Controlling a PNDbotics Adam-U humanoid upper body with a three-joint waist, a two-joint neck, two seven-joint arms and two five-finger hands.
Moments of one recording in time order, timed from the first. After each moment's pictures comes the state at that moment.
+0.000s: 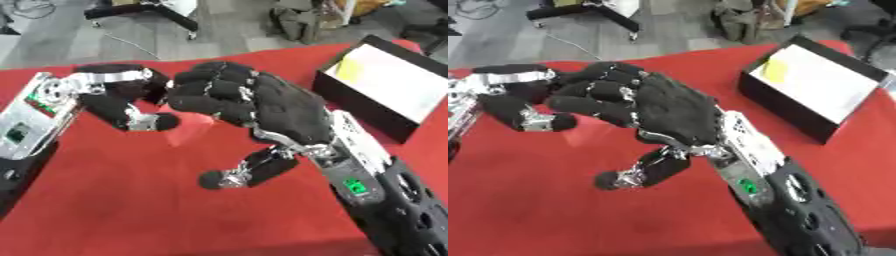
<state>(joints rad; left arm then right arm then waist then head) -0.69 0.55 -0.41 -1.62 0.20 0.14 -0.82 -0.58 -0.19 0.49 -1.81 0.91 -0.69 0.01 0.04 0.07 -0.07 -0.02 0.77</state>
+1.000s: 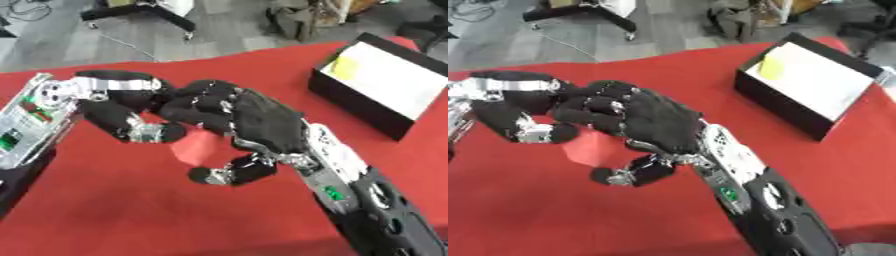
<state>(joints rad) -0.69 0.57 -0.44 -1.69 0.24 0.20 -0.89 -0.54 -0.13 0.49 -1.71 1.04 -0.60 -0.01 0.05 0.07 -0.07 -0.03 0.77</state>
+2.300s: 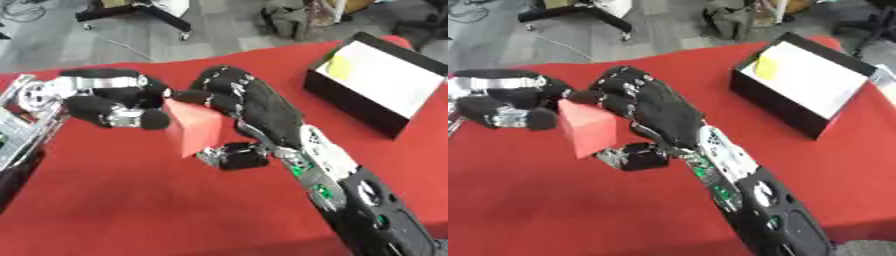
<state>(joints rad) -0.66 0.57 -0.36 -1.69 0.26 0.15 -0.87 -0.54 -0.18 0.48 -1.65 1.03 -0.55 -0.25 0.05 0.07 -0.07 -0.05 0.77</state>
